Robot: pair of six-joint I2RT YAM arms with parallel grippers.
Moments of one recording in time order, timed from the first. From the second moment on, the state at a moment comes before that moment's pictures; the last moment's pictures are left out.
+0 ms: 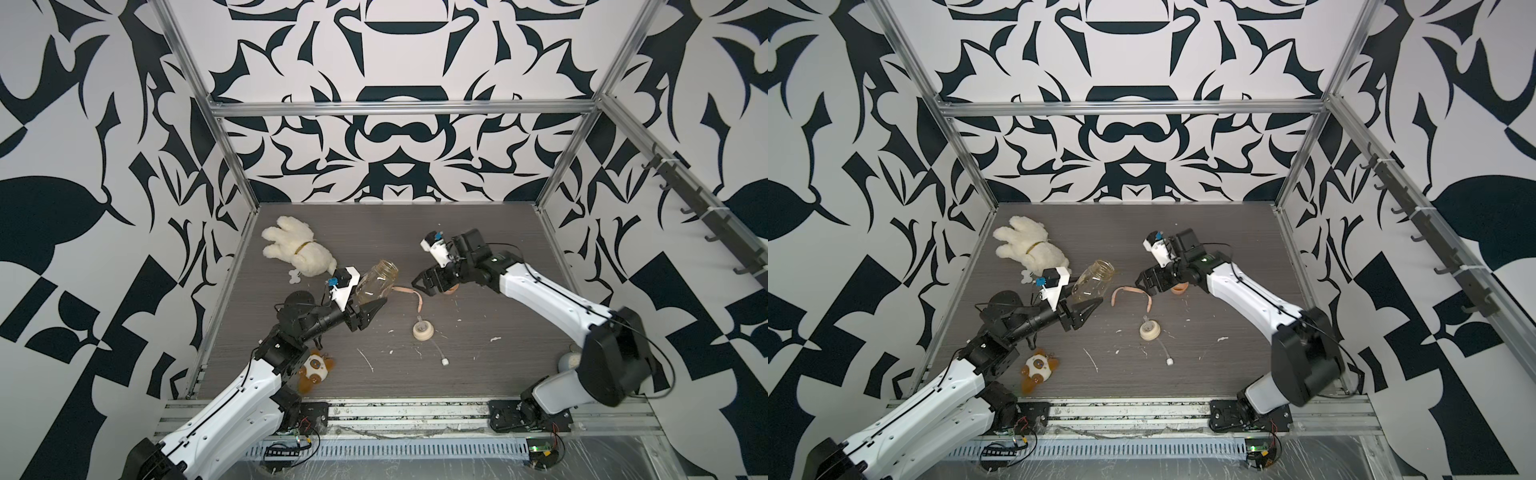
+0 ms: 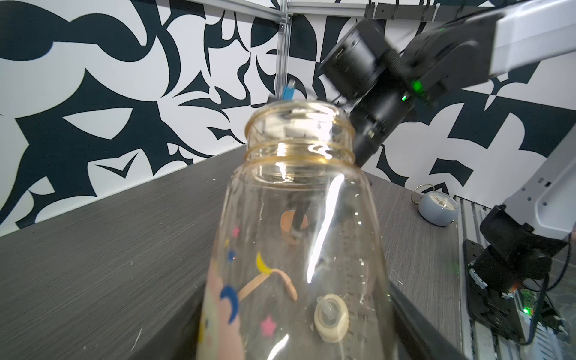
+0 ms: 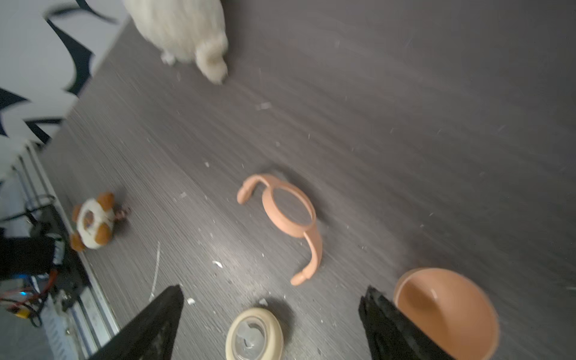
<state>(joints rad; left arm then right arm) -0.58 0.73 0.40 0.28 0.43 -0.08 0.52 1.56 1.13 -0.54 -0.38 0.05</state>
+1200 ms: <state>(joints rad) -0.58 0.72 0.40 0.26 0.39 -0.10 0.51 1.92 1.18 -0.45 -0.40 -0.02</state>
